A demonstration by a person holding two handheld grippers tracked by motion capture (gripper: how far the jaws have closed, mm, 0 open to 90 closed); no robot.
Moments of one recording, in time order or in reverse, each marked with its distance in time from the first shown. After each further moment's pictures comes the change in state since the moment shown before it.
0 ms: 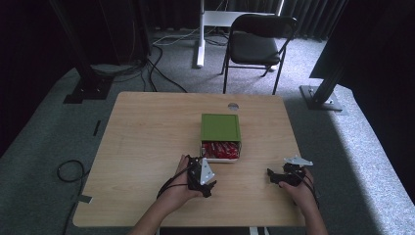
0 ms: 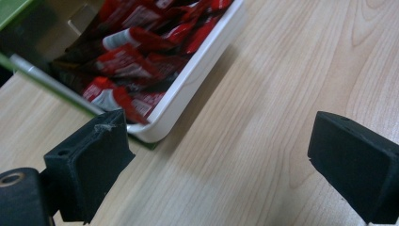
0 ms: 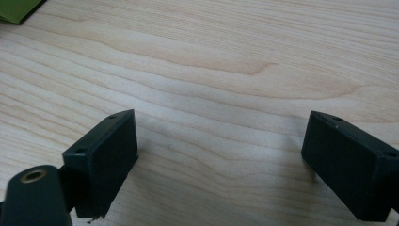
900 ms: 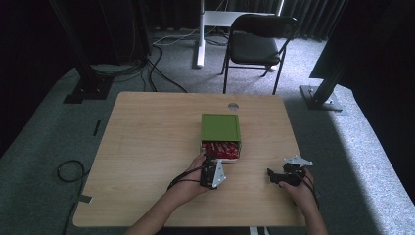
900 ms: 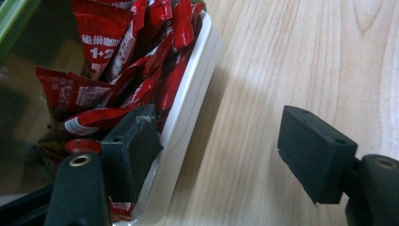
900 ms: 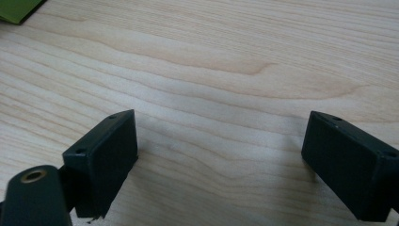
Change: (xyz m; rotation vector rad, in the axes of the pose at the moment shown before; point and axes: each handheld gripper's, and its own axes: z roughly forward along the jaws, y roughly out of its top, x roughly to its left) left arm -0.001 0.014 0.034 -0.028 -0.004 0.283; right arm 0.000 0.000 0.000 -0.001 0.000 0.001
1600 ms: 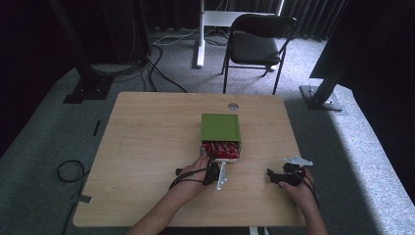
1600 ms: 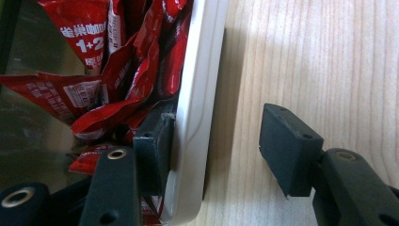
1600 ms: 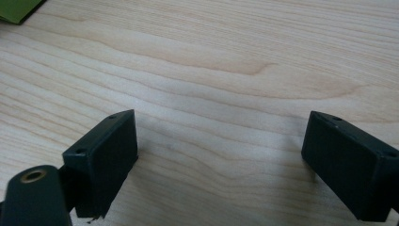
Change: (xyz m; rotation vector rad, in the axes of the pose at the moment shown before) left arm 0.001 0.001 0.014 0.138 0.080 0.231; right arm 0.000 0.000 0.000 0.000 0.000 -0.001
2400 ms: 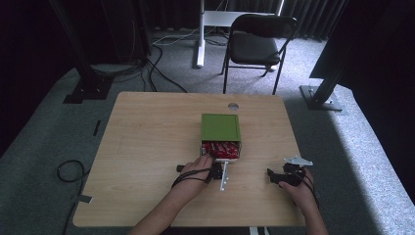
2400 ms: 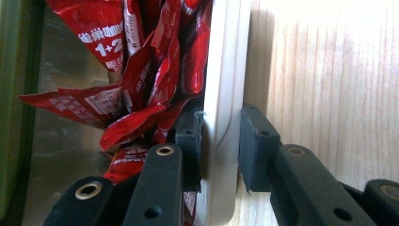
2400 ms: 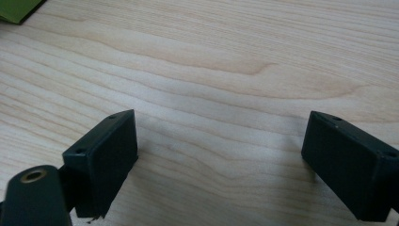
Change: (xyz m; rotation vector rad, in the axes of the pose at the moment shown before) left arm 0.000 0.007 0.007 0.072 0.093 0.091; right arm 0.000 0.000 0.000 0.001 0.000 0.001
